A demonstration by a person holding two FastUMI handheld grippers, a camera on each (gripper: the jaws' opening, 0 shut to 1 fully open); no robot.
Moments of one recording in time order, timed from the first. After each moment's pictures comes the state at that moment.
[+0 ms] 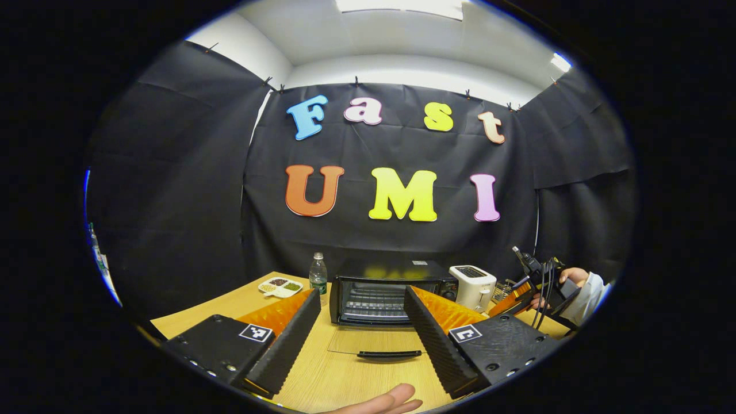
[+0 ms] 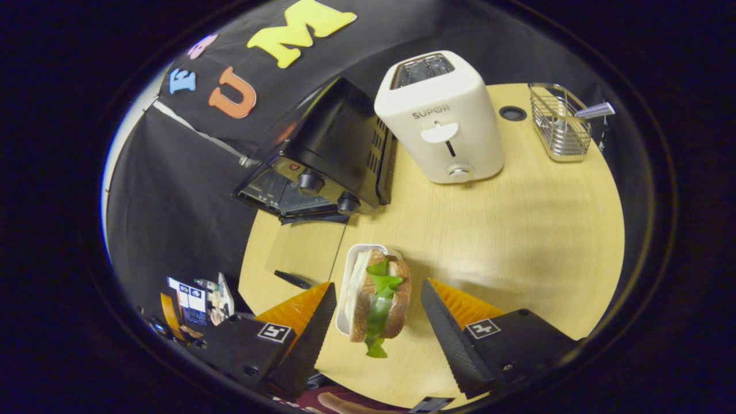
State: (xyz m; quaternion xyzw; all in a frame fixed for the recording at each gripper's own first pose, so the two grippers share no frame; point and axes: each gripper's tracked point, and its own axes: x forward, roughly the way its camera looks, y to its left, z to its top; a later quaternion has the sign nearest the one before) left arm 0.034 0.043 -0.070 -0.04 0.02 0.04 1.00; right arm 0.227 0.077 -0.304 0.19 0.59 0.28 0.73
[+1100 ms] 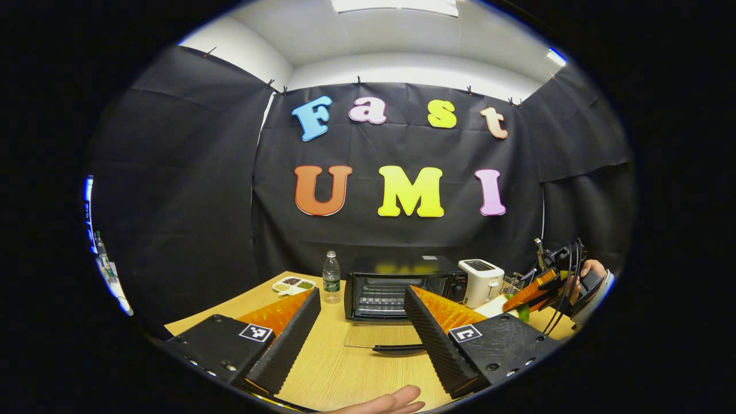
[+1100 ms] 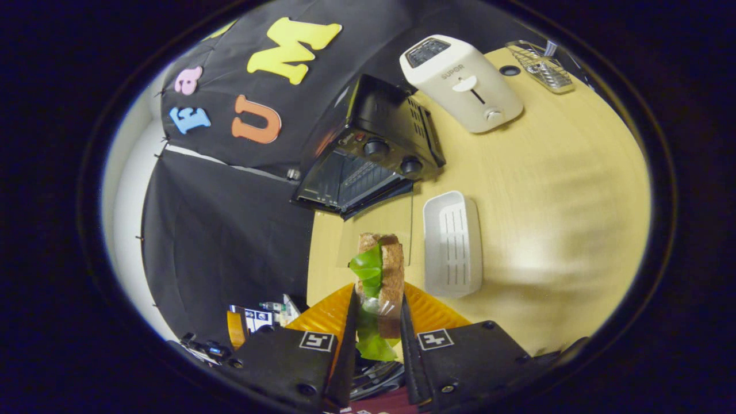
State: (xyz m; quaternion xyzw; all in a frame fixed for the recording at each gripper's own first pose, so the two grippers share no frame) left arm 0.010 0.063 -0.066 -0.02 0.02 0.05 1.00; right arm 0.139 0.144 -0.240 0.34 0.55 0.30 0.70
